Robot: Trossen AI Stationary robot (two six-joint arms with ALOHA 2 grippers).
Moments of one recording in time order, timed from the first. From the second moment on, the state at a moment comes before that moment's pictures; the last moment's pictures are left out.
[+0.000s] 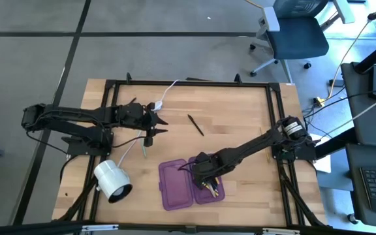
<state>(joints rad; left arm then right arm) 0.12 1.02 0.63 -0.11 0.02 0.11 0.37 1.96 1.35 -0.66 0.02 1.12</state>
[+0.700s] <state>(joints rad) 0.12 1.02 0.63 -0.13 0.02 0.11 0.38 1.92 1.41 -0.80 0.06 0.99</state>
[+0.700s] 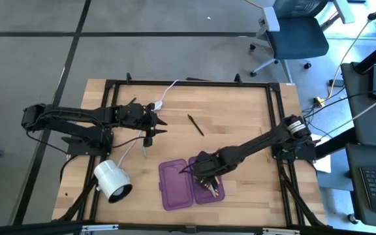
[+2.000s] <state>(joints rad) 0.12 1.04 0.63 -0.17 -0.01 0.07 0.05 1.80 1.23 -0.59 0.33 0.62</state>
